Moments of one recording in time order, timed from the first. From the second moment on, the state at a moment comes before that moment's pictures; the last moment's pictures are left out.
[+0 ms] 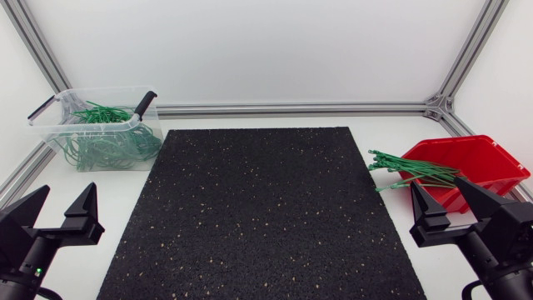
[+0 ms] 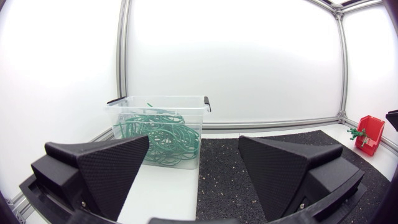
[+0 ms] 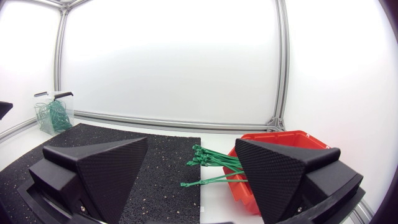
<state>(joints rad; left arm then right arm) 0.00 0.06 0.02 0.00 -0.07 0.00 0.04 0.06 0.03 -0.02 -0.01 -0.03</state>
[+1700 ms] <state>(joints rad) -0.01 0.06 0.02 0.00 -0.07 0.00 -0.32 0.99 0.81 -0.47 -0.56 -0.29</state>
